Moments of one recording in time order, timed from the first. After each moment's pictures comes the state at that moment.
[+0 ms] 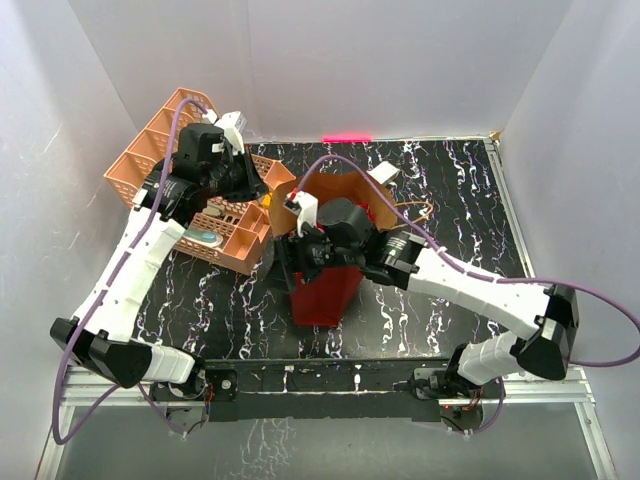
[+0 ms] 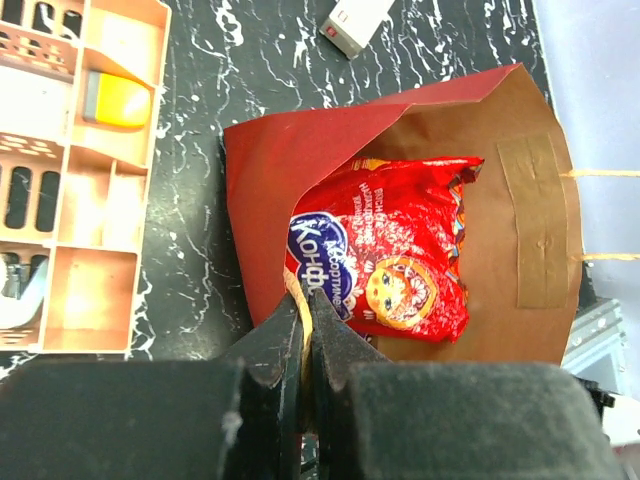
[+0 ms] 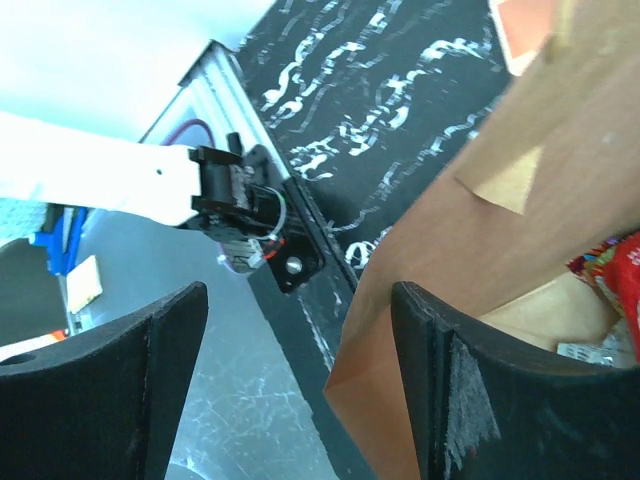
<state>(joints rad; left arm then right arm) -0.41 1.37 1.61 -0.85 0.16 -0.42 1.01 1.36 1.29 -0.39 -0.28 0.52</state>
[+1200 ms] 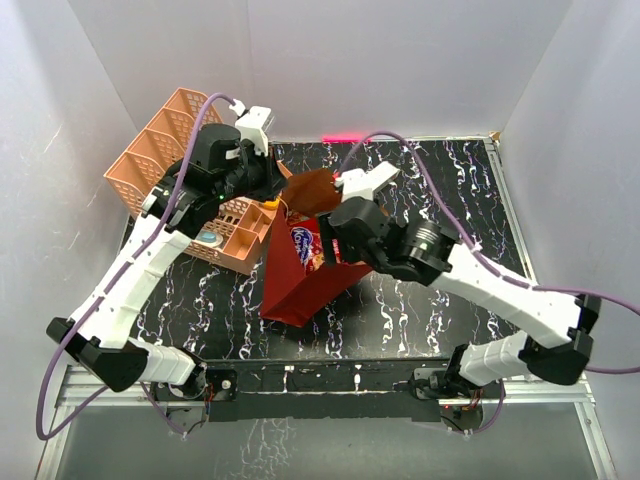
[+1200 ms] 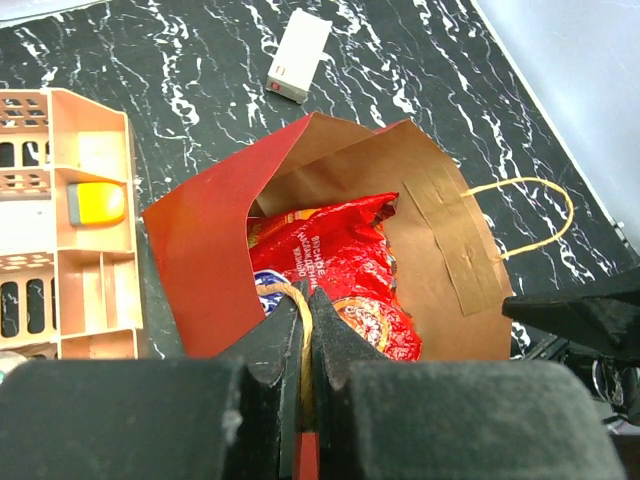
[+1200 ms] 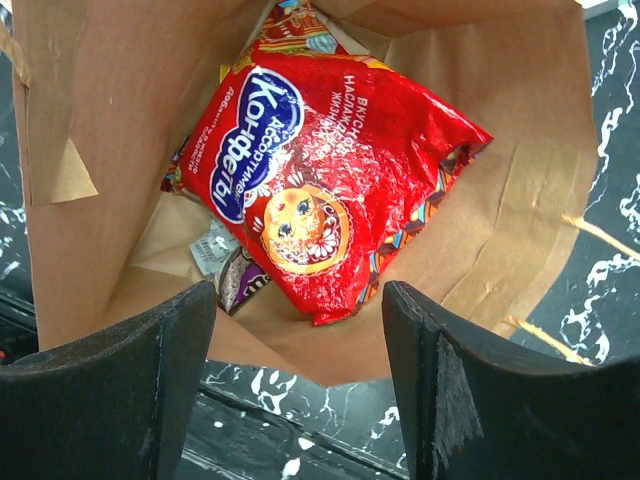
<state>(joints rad) -0.57 1.36 1.65 -0.75 0.11 -0.23 1.05 1.29 1.47 -0.89 0.49 0.53</state>
